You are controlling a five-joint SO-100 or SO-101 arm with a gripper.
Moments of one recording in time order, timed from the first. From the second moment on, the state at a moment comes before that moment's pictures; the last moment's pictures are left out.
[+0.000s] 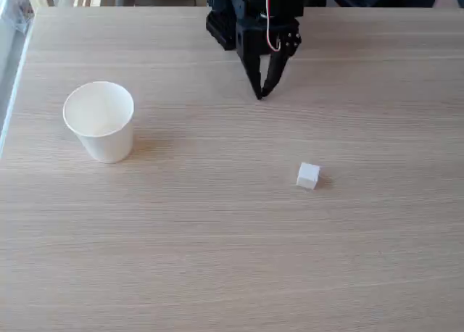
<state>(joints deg) -7.4 190.8 177.3 77.0 -91.1</state>
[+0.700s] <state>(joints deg) -9.7 190.8 177.3 77.0 -90.5</state>
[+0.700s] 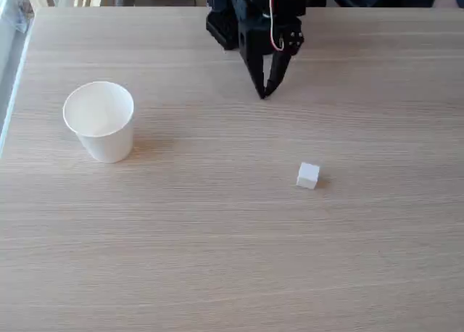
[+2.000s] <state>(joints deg) -18.0 126.0 137.0 69.2 -65.8</state>
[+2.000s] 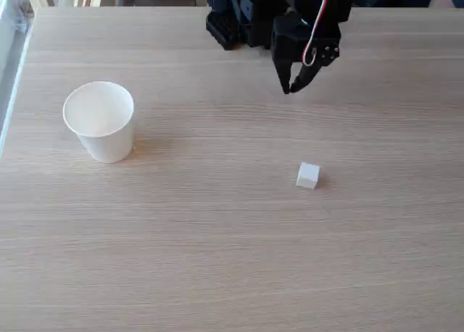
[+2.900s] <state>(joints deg) -13.4 94.9 105.3 69.6 -60.8</state>
